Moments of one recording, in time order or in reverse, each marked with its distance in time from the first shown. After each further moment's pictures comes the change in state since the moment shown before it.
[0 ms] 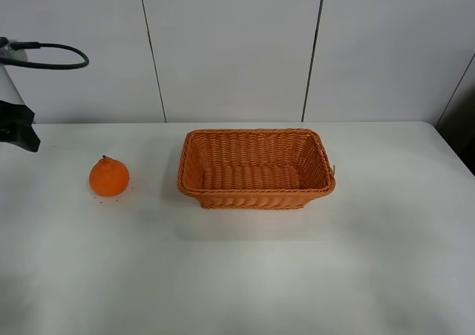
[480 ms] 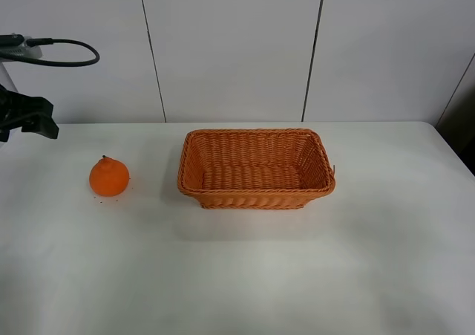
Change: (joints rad) left arm 0.000 0.077 -0.006 -0.047 -0.169 0.031; right arm 0.000 0.000 0.000 0.000 0.000 0.000
